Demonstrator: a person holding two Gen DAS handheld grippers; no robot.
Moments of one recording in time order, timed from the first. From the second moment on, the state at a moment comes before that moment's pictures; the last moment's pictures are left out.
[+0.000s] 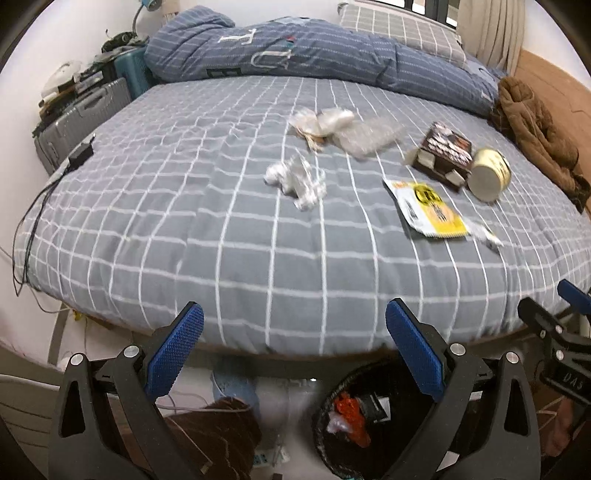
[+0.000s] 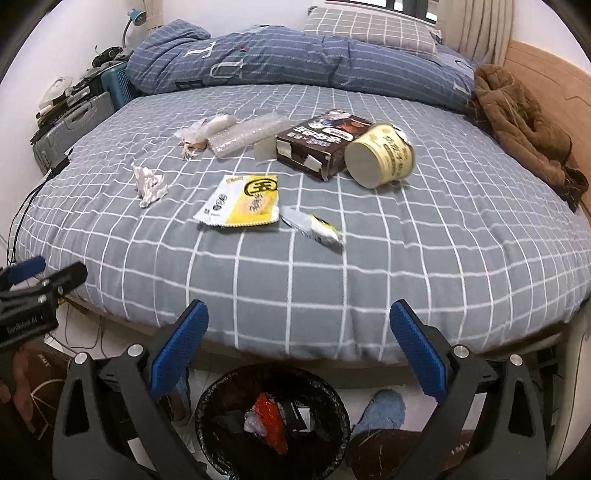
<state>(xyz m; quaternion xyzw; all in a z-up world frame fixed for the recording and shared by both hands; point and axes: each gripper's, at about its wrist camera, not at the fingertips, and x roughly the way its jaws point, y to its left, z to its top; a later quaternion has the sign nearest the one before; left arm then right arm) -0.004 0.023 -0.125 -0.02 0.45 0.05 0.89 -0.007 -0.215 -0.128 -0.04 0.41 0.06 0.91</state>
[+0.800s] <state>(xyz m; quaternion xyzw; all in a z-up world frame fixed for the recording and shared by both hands) 0.115 0.048 -0.136 0.00 0.44 0.06 0.89 0.101 -0.162 -0.135 -0.02 0.43 0.08 0.90</state>
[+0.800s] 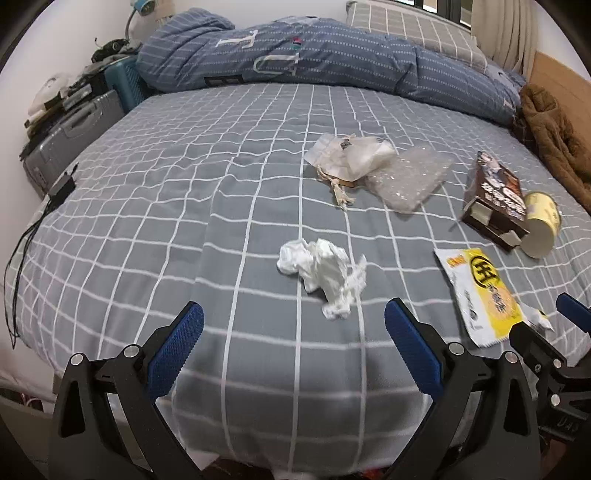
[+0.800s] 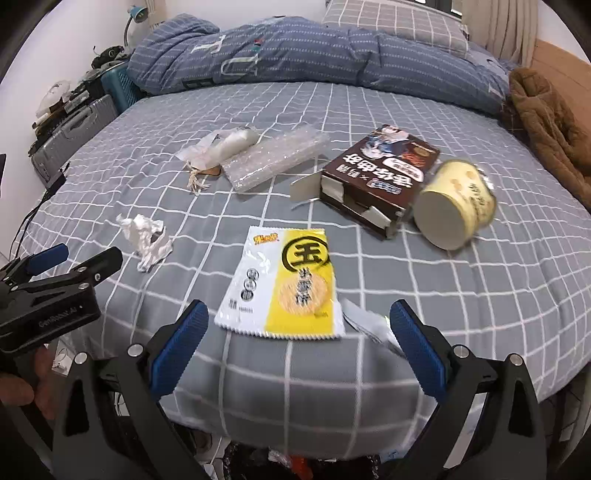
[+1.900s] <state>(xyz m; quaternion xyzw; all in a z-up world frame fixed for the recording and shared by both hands) 0.170 0.046 -0.177 0.00 0.48 0.04 0.88 0.155 -0.140 -0.177 -0.02 0.47 0.09 0.88</state>
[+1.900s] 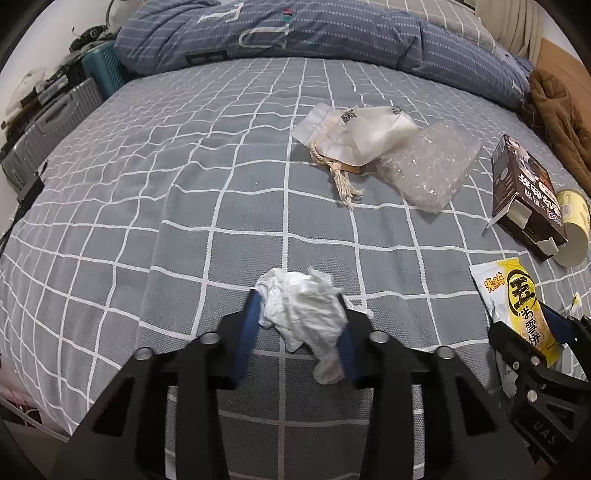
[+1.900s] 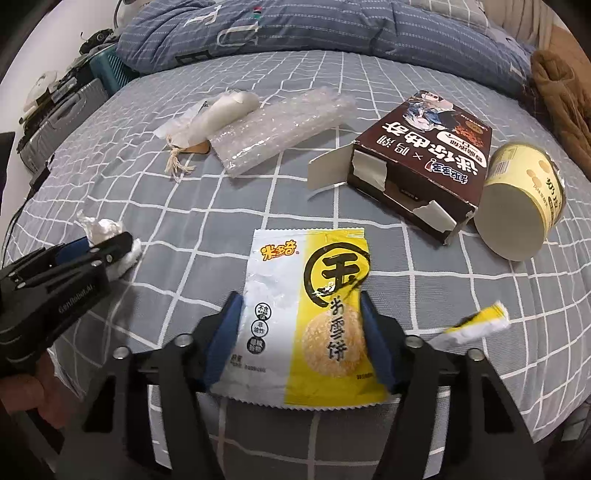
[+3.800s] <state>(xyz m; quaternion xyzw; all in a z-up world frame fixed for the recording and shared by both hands) 0.065 0.007 -0.106 -0.02 0.44 0.01 0.90 0.069 -0.173 -0.110 0.00 0.43 0.10 0.90</state>
